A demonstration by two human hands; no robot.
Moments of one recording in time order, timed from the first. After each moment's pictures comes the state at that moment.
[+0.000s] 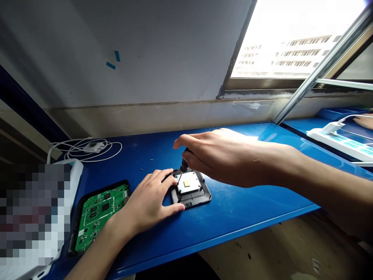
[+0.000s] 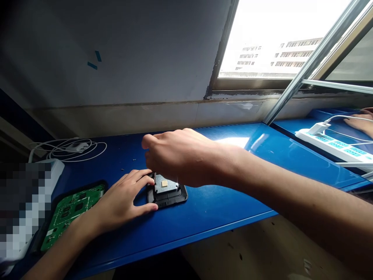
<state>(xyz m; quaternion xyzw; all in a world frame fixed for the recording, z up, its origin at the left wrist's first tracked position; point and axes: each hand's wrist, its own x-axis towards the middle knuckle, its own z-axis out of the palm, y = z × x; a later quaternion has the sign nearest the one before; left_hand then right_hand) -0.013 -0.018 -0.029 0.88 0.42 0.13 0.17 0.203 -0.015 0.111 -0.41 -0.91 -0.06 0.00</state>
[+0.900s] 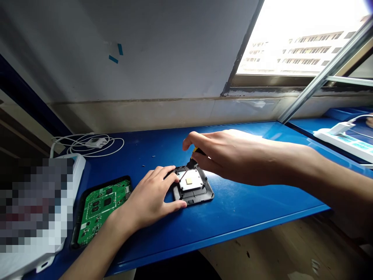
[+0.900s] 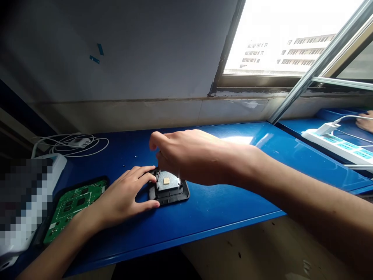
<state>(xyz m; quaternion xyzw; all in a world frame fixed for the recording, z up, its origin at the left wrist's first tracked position) -0.014 -0.017 -0.033 0.88 0.42 0.12 0.16 0.212 -0.015 0.105 -0.41 -0.91 -0.01 0.00</state>
